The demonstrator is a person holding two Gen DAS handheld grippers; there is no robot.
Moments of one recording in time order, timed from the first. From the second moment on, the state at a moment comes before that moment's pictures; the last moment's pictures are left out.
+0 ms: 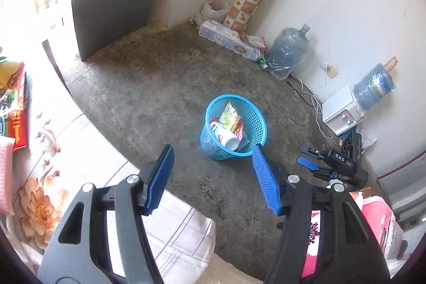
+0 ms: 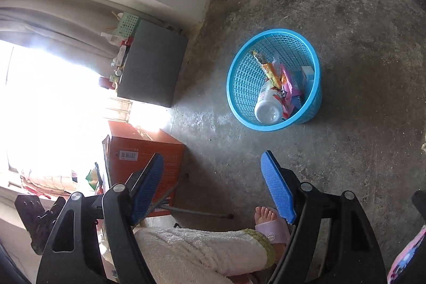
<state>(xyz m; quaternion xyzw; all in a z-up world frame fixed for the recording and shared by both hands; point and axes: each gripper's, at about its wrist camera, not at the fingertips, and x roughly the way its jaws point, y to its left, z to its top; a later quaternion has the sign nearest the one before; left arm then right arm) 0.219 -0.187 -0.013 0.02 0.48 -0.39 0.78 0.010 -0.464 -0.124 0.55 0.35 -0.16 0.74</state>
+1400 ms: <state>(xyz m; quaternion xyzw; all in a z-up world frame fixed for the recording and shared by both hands) 0.173 0.266 -0.045 -0.22 0.38 -0.07 0.90 0.285 0.065 -0.020 0.09 0.52 0.19 0.82</state>
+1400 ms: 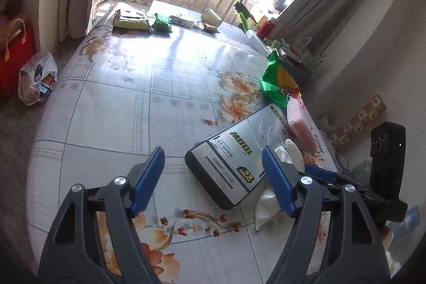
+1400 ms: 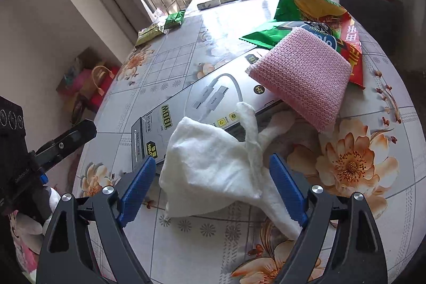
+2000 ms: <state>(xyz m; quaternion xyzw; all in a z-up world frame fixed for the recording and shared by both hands) 0.228 0.232 -0.091 -0.22 0.46 -0.16 0.84 0.319 0.057 -0.051 0.24 0.56 0.19 0.77</state>
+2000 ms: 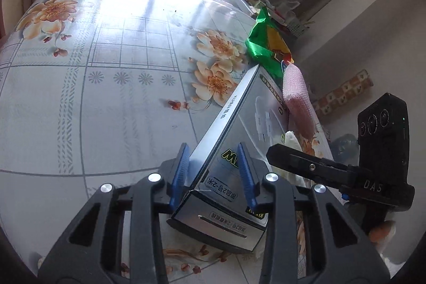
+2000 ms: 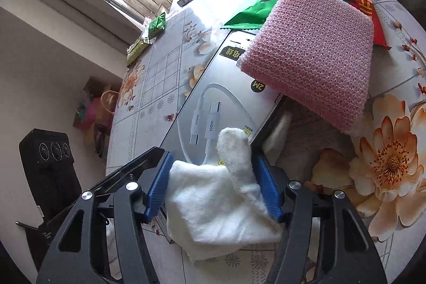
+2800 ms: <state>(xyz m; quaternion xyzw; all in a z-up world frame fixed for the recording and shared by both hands) 0.110 0.212 -0.095 -0.27 0.47 -0.19 0.82 0.296 0.061 -0.009 0.15 0.57 0.21 0.78</state>
